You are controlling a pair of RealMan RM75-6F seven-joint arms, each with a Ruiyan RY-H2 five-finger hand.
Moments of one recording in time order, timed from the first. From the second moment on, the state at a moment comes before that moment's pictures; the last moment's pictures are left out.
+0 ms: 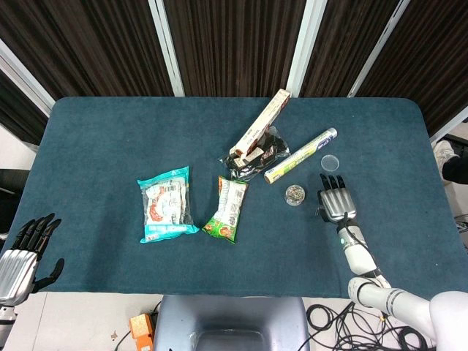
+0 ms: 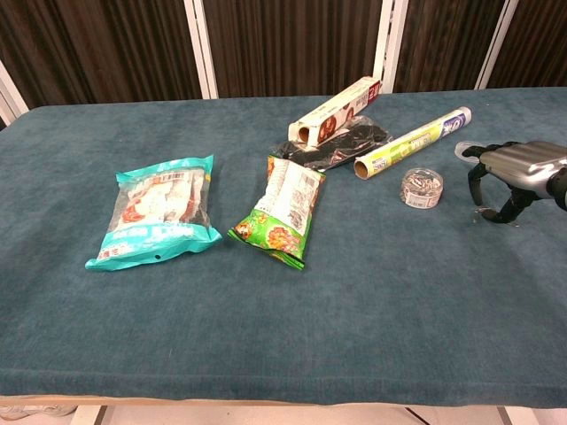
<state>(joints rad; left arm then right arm) -0.12 -1.08 0.02 -1.57 1.64 1.52 -0.15 0.66 -1.64 0.15 -1.04 -0.97 0.86 -0.50</state>
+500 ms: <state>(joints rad) -0.12 -1.08 0.02 -1.56 1.64 1.52 -0.17 0.67 -1.66 0.15 -1.02 -0.96 0.85 -0.50</state>
